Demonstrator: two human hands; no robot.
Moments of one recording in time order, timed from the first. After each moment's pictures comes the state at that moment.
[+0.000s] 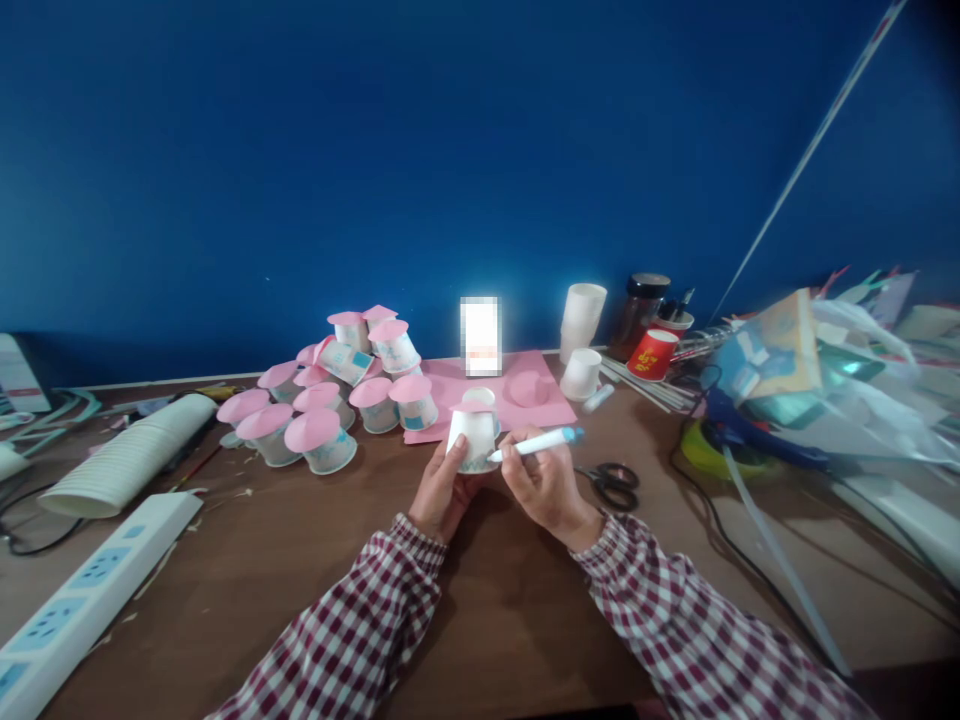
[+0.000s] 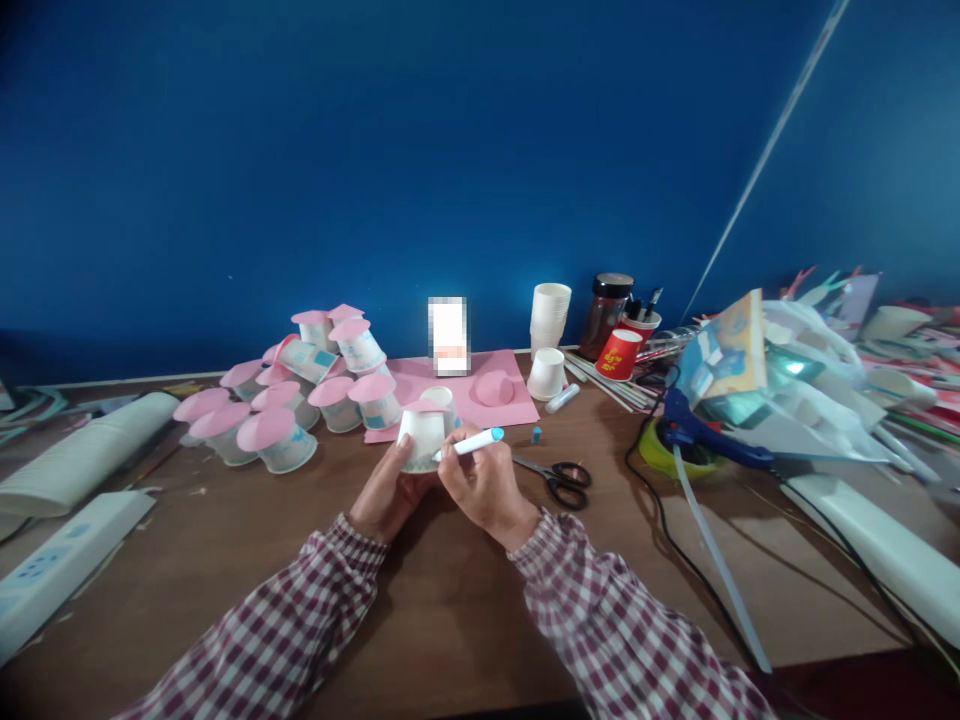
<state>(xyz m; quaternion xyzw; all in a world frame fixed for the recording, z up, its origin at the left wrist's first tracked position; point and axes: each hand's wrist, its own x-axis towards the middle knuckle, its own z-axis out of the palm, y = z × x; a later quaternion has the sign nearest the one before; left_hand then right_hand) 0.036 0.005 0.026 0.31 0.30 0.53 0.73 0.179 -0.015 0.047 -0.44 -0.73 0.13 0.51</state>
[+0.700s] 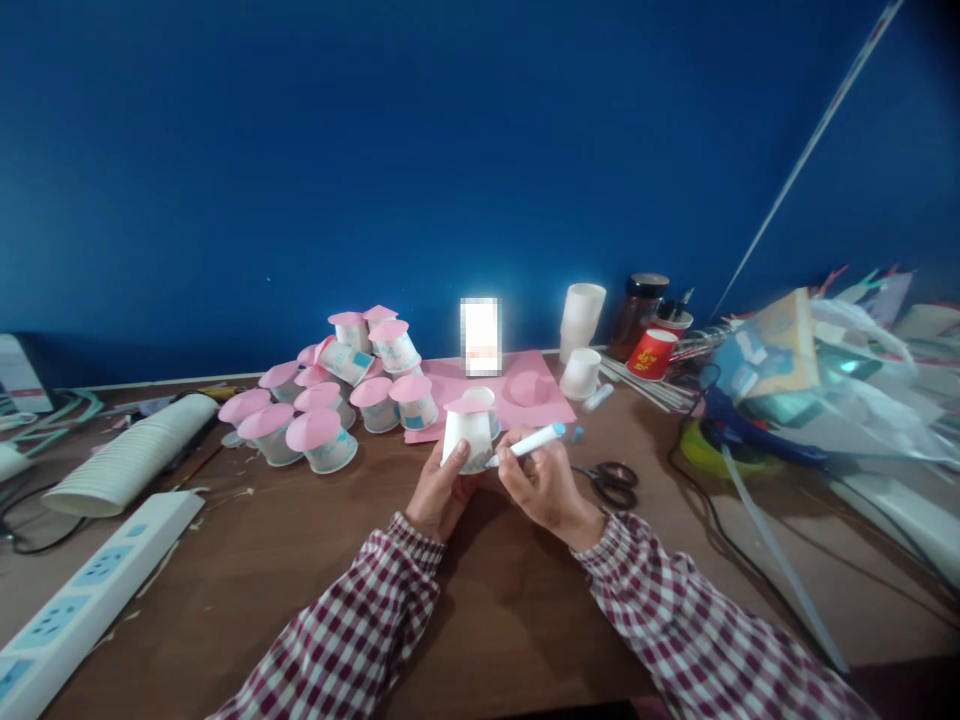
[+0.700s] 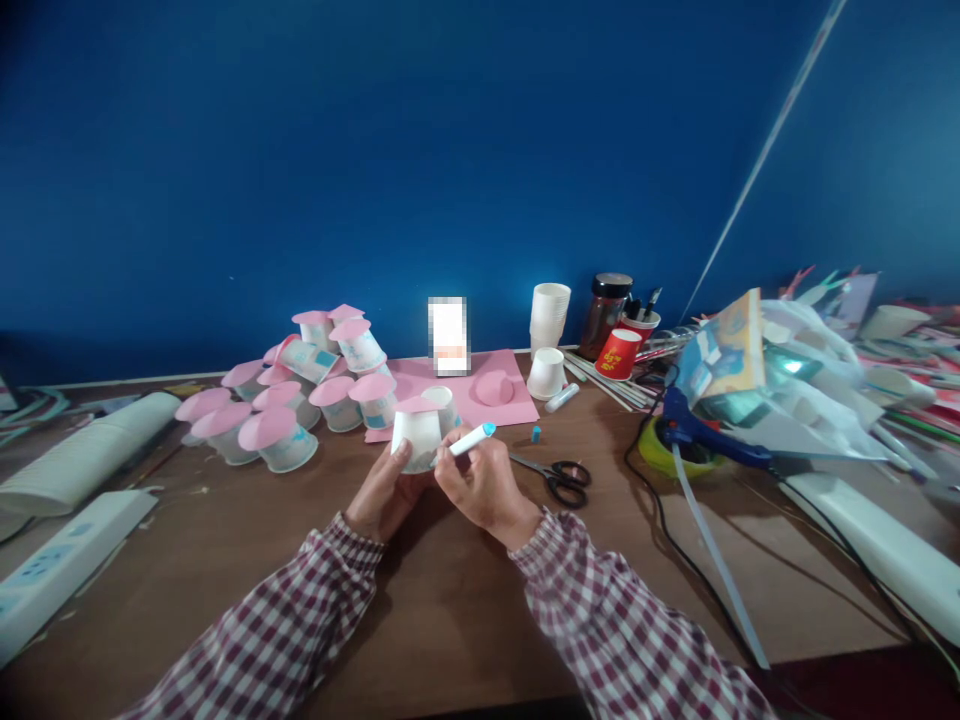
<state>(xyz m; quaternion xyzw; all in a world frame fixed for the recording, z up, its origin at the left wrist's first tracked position) 0.032 0.002 0.026 0.34 0.27 0.53 0.73 0.179 -0.016 0.050 -0.45 -0.73 0.16 0.49</state>
